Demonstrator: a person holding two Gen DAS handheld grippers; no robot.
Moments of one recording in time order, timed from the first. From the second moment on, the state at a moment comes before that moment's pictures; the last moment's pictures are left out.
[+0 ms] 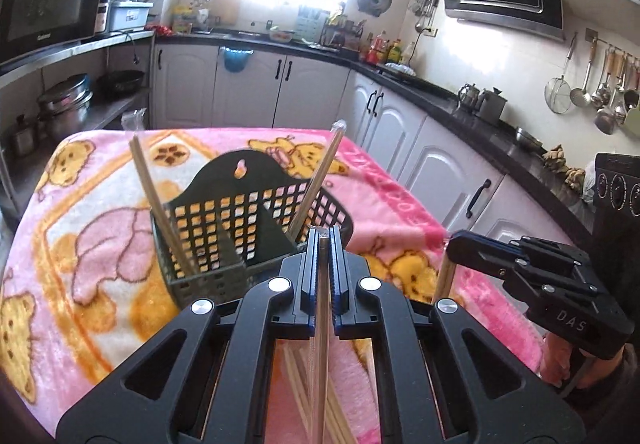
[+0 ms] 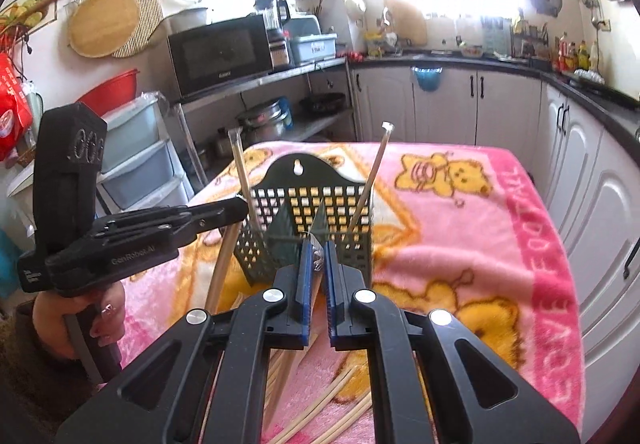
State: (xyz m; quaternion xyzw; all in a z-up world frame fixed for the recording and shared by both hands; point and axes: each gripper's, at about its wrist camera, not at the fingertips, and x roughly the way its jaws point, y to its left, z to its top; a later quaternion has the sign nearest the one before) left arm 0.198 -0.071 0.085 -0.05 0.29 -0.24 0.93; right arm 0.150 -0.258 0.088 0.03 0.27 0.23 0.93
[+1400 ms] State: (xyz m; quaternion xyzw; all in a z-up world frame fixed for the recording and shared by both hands) left arm 0.278 -0.067 0.202 -0.10 0.11 -0.18 0.97; right arm 0.186 -0.258 0.215 0.03 0.13 0.21 0.97
